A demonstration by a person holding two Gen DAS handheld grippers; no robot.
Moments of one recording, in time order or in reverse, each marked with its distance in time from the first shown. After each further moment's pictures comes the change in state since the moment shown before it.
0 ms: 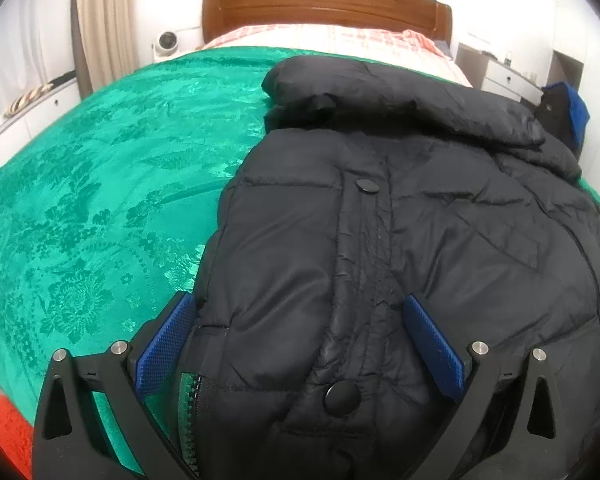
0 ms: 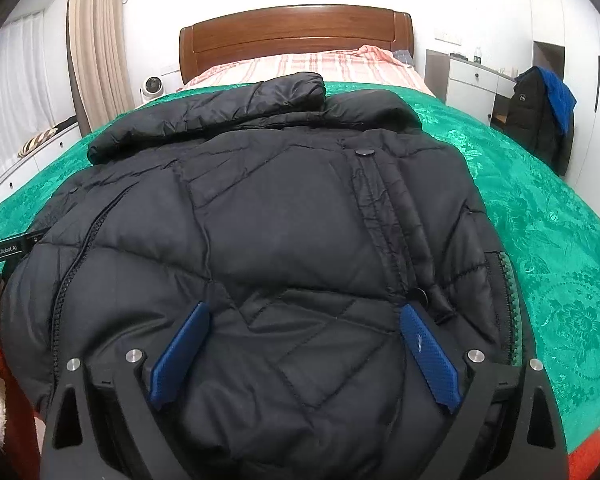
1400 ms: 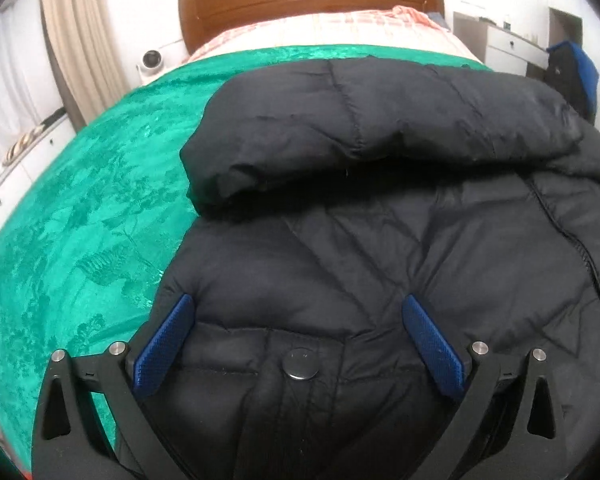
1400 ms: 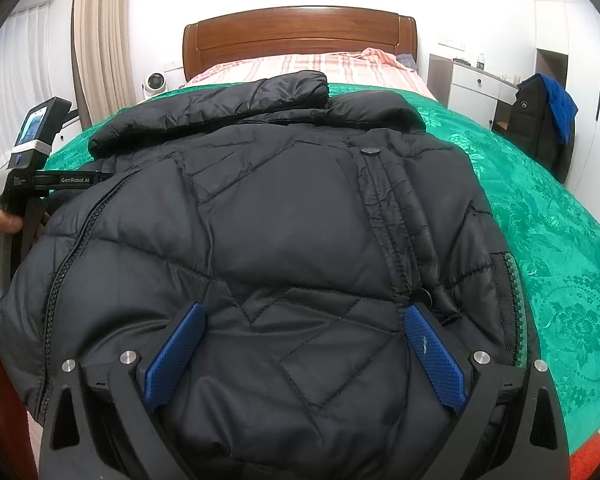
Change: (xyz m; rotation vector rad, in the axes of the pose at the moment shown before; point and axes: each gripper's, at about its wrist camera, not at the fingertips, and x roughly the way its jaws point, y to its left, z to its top) left arm 0.068 -0.056 0.067 0.123 0.035 0.091; right arm 0.004 0.002 -0.005 -0.024 -0.004 -0.008
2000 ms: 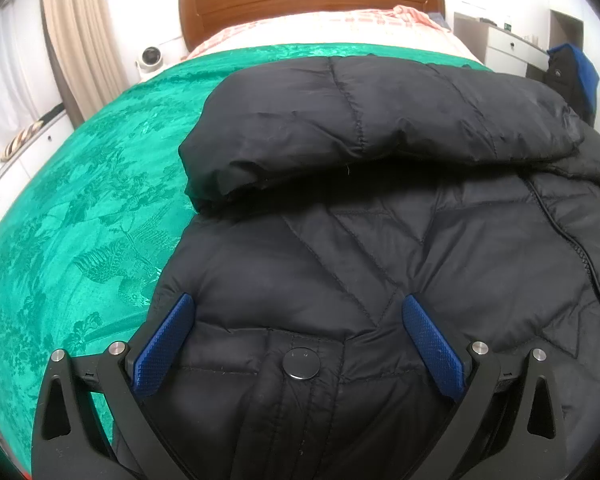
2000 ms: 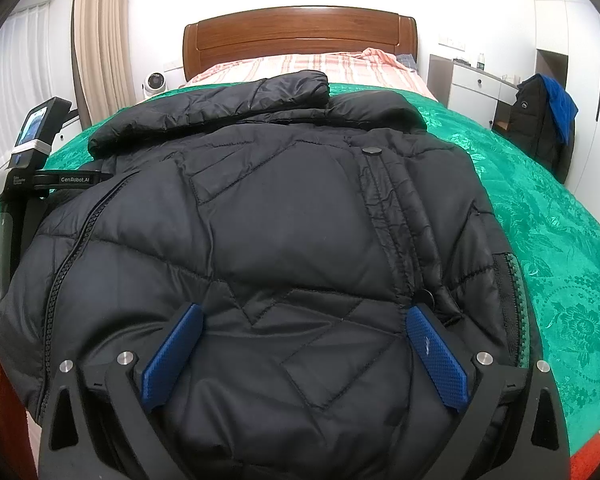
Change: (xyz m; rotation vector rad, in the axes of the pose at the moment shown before) left arm 0.003 0.002 0.003 -0.004 0.004 -0.004; right arm 0.002 0.002 0.001 0.000 -0.001 0.000
